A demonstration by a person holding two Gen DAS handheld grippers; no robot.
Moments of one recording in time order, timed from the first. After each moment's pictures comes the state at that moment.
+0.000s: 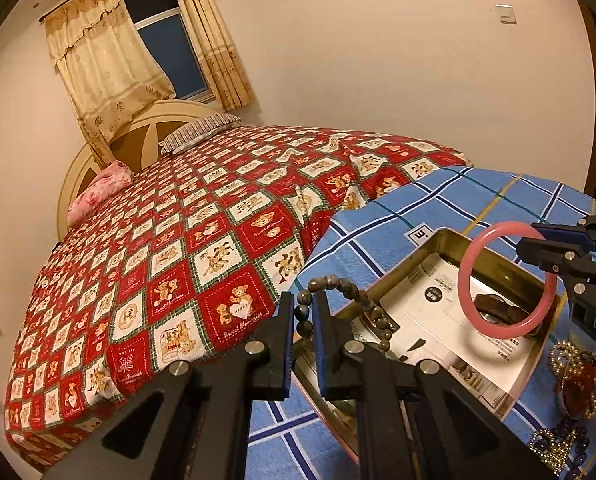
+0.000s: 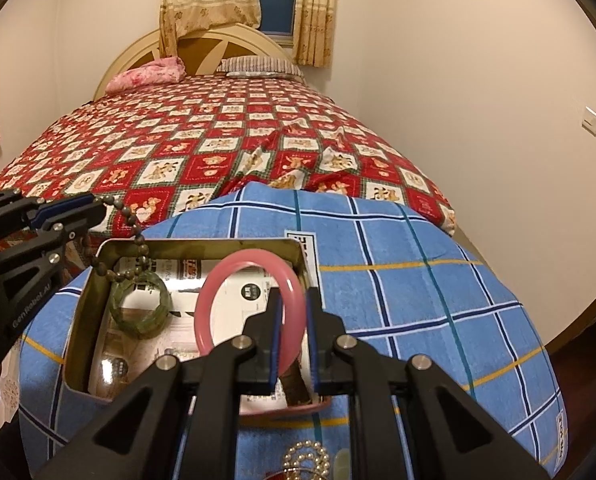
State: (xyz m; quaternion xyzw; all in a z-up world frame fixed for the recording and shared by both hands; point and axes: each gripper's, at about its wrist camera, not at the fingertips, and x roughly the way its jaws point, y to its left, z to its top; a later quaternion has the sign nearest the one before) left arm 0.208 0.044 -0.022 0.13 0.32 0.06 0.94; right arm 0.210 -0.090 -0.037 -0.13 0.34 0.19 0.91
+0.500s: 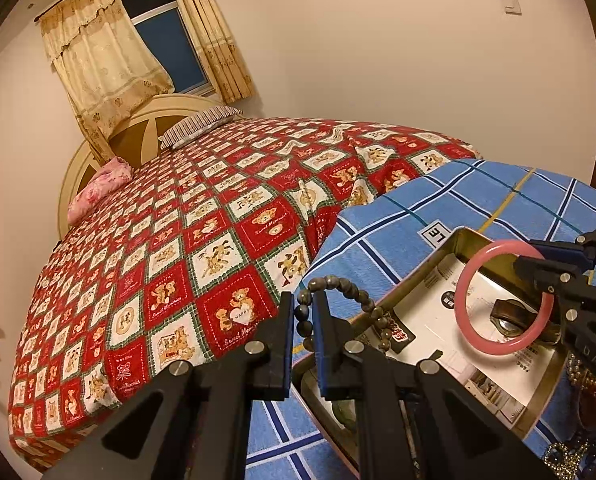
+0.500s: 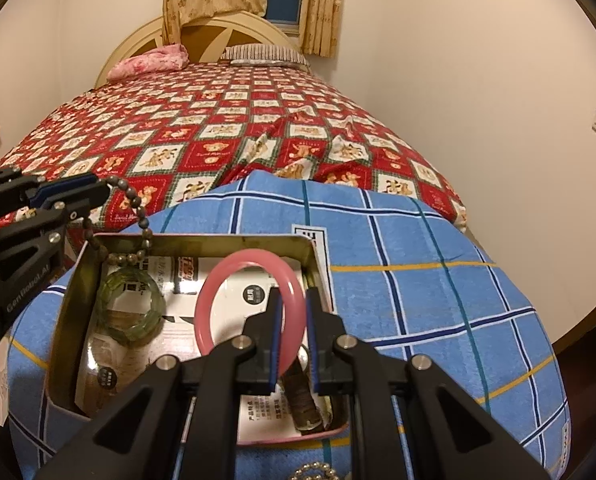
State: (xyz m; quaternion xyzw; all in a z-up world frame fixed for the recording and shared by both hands) left arm 0.232 0.049 -0.031 0.13 0.33 0.07 0.93; right arm 0.229 -0.076 -0.054 -0.14 0.36 0.20 0.90
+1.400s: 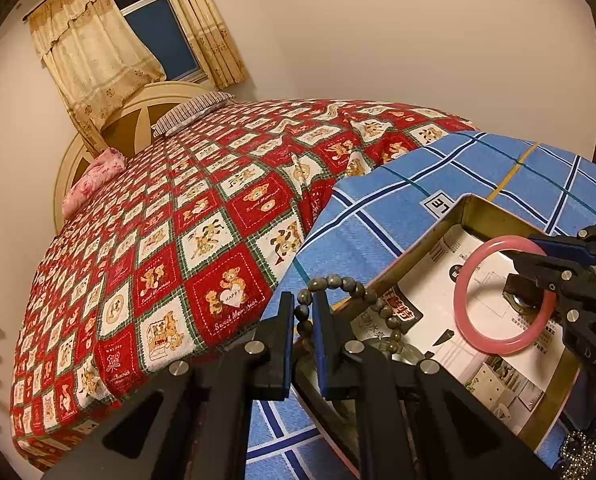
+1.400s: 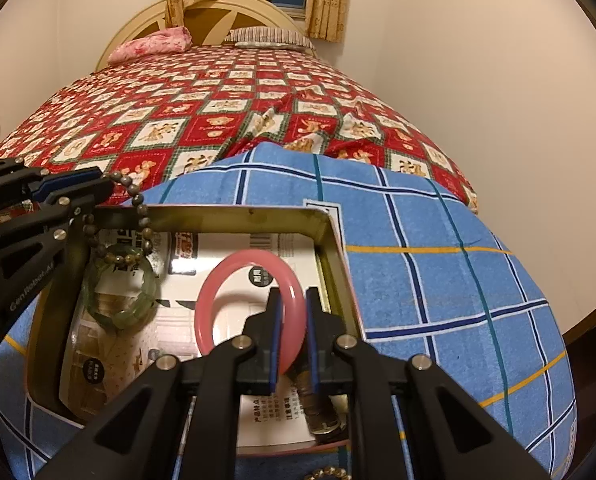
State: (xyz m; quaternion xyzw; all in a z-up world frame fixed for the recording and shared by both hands) left arm 0.239 0.053 -0.054 0.14 0.36 0.06 0.92; right arm 0.234 -0.067 -0.074 -0.16 0.38 0.20 0.89
